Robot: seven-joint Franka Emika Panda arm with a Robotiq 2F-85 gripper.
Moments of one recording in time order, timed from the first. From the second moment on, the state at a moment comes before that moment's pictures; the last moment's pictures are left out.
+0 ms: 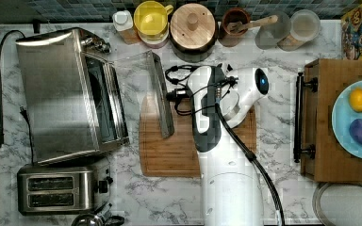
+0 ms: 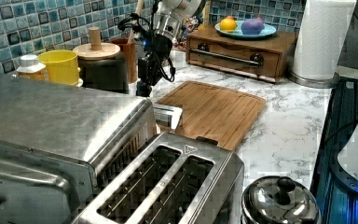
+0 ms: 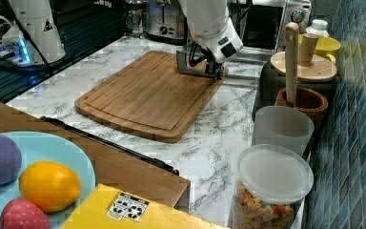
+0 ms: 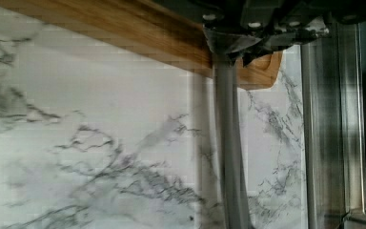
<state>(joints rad) -0.14 0.52 0.02 -1.94 0.85 0.57 -1.59</state>
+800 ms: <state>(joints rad) -0.17 0.55 0.05 -1.90 0.85 0.45 -1.59</state>
